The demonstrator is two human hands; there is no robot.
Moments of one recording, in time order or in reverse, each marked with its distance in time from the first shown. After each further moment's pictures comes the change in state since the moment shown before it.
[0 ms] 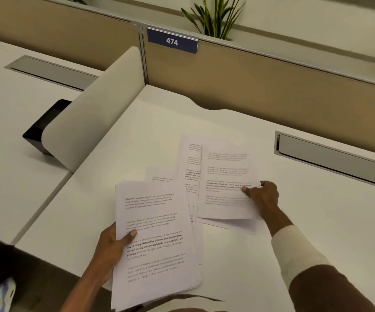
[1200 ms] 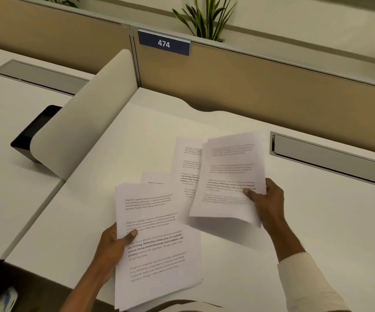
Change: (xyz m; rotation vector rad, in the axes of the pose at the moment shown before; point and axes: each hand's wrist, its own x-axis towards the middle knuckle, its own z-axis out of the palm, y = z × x) left_hand 0.025 0.012 0.012 0.012 -0.007 -0.044; right_hand -0.028 0.006 -0.022 0.300 -0.029 -0.246
